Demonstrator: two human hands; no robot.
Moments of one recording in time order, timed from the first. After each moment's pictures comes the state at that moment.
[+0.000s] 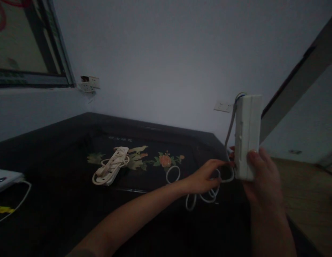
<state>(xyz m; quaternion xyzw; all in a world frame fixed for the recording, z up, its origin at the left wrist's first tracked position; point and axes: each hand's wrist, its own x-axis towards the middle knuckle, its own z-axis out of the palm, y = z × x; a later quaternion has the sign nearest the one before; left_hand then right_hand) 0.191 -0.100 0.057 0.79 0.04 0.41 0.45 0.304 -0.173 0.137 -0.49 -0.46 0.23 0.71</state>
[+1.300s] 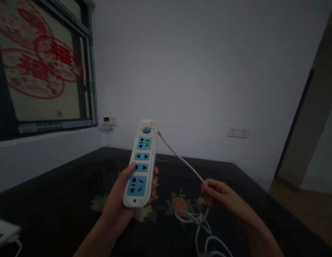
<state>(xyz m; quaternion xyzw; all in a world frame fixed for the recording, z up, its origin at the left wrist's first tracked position) -0.010 -0.103 0.148 0.36 0.20 0.63 0.65 0.265 -0.056 0.107 -0.42 -0.68 0.44 0.40</state>
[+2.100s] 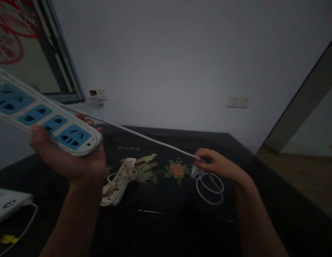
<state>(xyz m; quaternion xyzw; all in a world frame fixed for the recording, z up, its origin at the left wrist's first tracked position) -0.052 -0.087 0.157 0.37 0.16 0.86 0.31 0.269 -0.047 0.104 -0.43 -0.81 0.27 0.29</state>
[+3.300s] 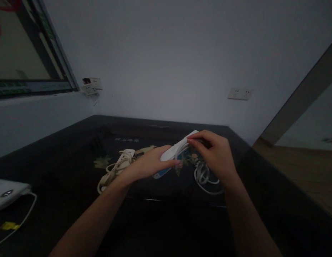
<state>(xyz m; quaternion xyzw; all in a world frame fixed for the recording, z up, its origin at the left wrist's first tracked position) 0.014 -0.058 0.093 0.79 0.37 0.30 0.38 0.220 -0.075 0.117 -0.45 -0.73 0.10 0.51</state>
